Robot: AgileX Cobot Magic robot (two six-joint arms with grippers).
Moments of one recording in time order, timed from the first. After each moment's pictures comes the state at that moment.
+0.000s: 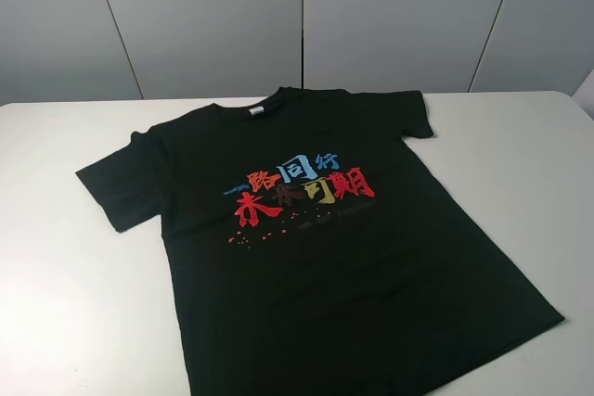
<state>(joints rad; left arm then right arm) -0.03 0.00 -0.51 -0.07 1.09 0.03 -0.01 0.00 -0.50 0.14 1.10 -0.15</state>
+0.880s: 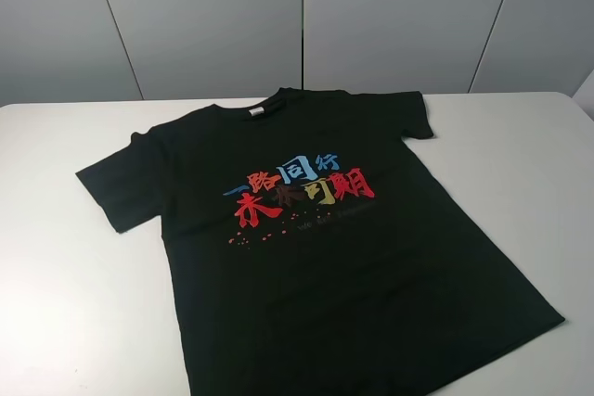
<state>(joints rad) -0.03 0.24 -0.66 -0.03 1.01 0.06 -0.01 0.25 -0.66 0.23 1.02 -0.17</state>
